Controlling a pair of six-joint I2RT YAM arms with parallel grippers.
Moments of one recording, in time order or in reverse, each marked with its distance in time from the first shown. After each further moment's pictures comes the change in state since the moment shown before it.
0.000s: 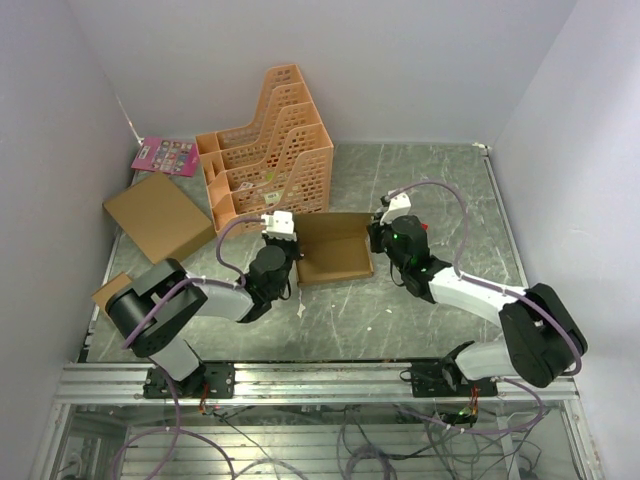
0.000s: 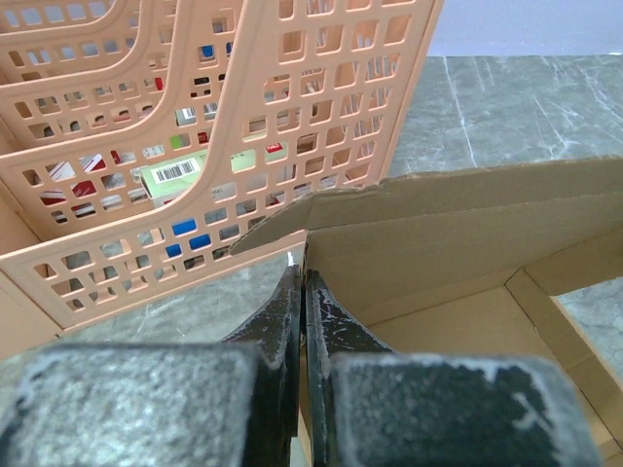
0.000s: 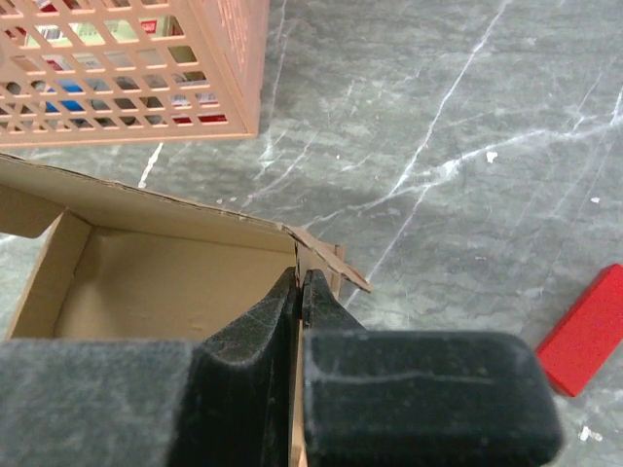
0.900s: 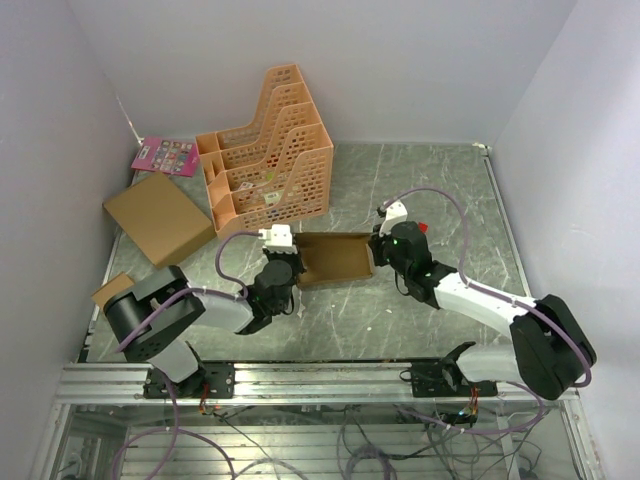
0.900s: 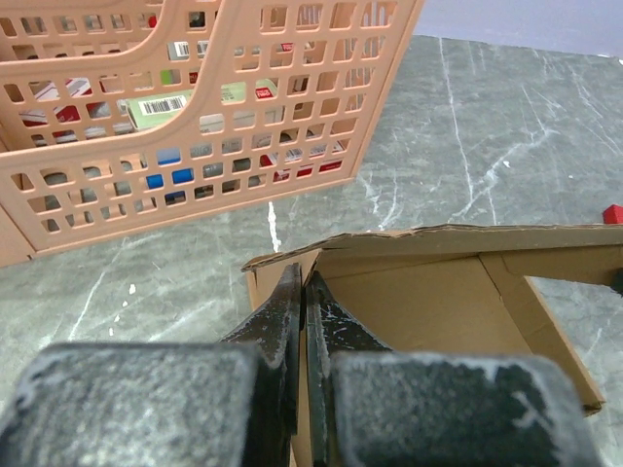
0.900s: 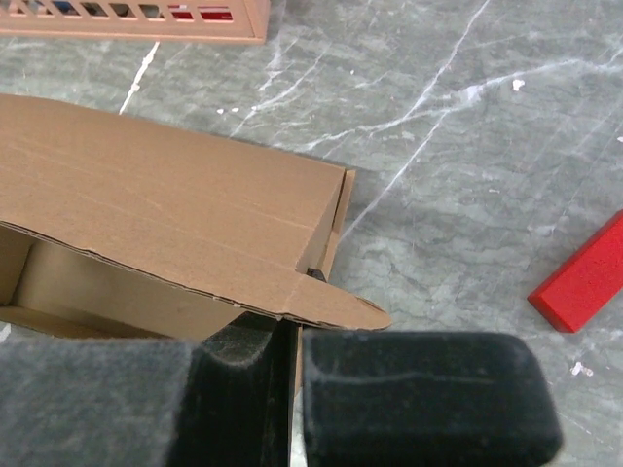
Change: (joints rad) left arm -0.113 -0.025 -0.050 -0.033 -0.148 -0.137; right arm 0.021 -0.079 -0.025 -0.192 -0.036 -0.032
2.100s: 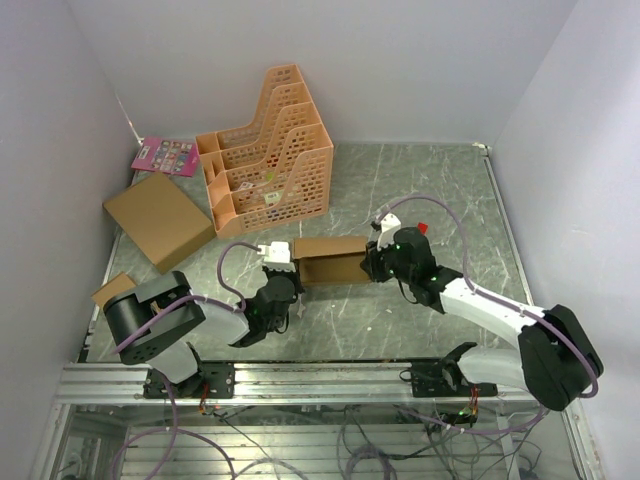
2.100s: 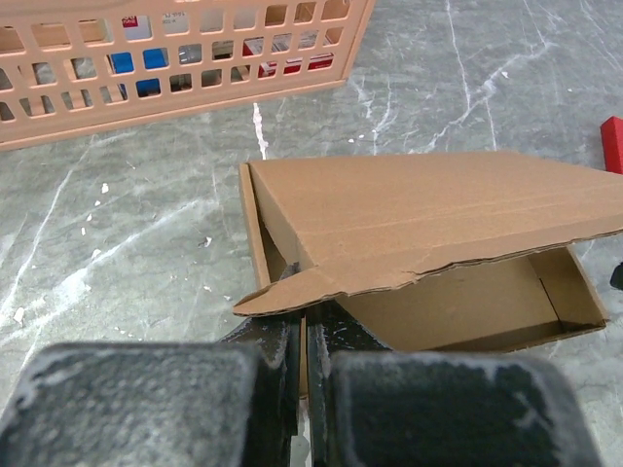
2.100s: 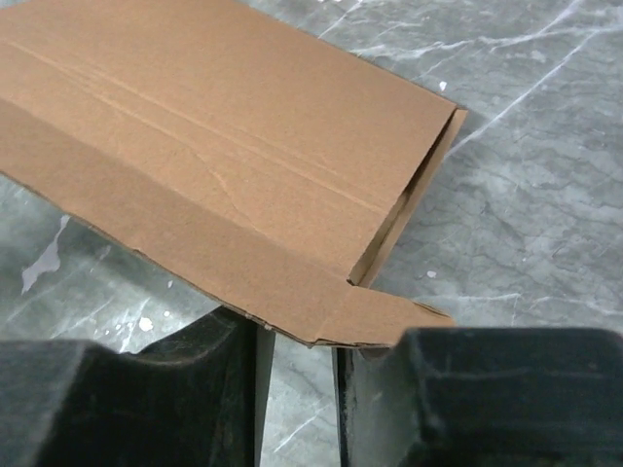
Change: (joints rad) left arm -0.082 -0.017 -0.100 -0.072 -0.008 -0.155; right arm -0.009 -0.063 -0.035 -0.146 -0.231 -0.022
